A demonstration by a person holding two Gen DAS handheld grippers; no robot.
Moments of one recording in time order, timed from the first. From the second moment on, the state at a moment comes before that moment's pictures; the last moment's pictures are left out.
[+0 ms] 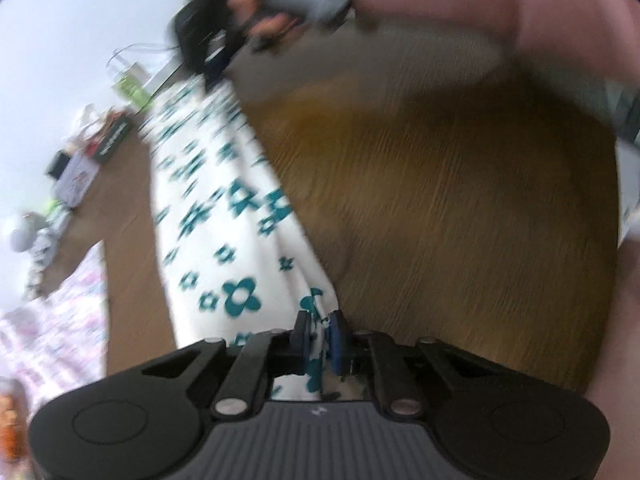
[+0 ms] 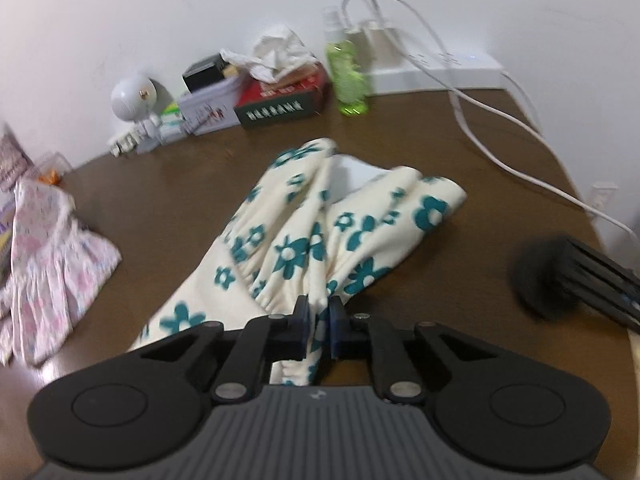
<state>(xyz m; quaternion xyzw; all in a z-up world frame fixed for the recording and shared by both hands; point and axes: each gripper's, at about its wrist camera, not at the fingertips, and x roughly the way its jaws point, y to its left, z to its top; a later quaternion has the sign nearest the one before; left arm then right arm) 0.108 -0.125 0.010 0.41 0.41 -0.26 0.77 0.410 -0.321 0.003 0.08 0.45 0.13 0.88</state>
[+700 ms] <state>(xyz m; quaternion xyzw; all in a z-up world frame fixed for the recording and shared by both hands) 0.112 0.006 -0.014 0.49 0.32 -0.18 0.79 0.133 -0.356 -0.015 0.24 0.42 0.13 0.87</state>
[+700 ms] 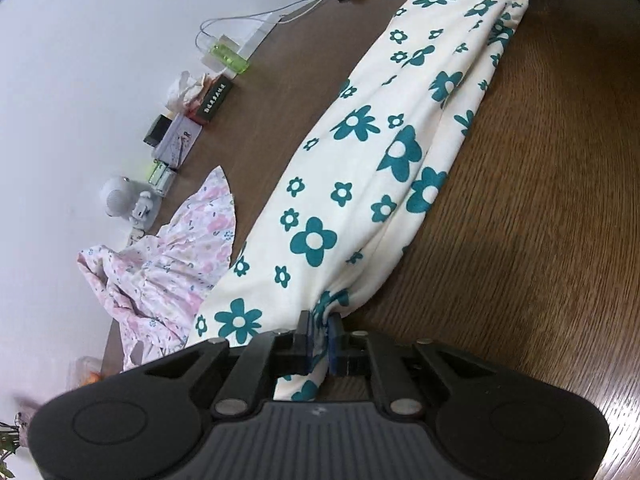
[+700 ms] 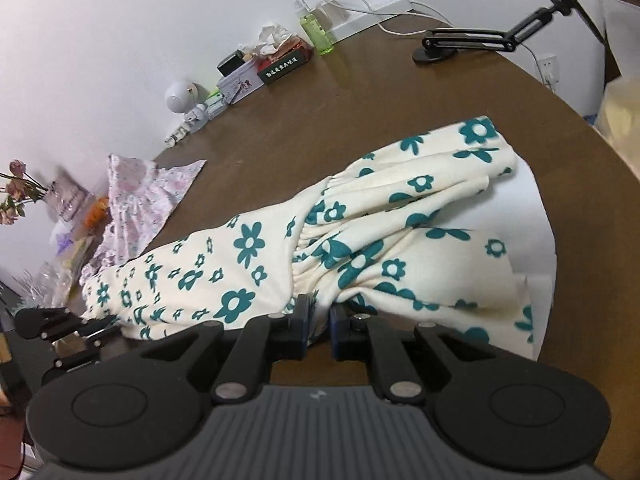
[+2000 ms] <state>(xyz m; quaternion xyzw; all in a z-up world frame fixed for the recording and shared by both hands) 0.168 -0.044 0.014 0.19 0.31 -0.21 0.91 0.179 -0.226 0.001 -0.09 0.31 0.23 0.92</state>
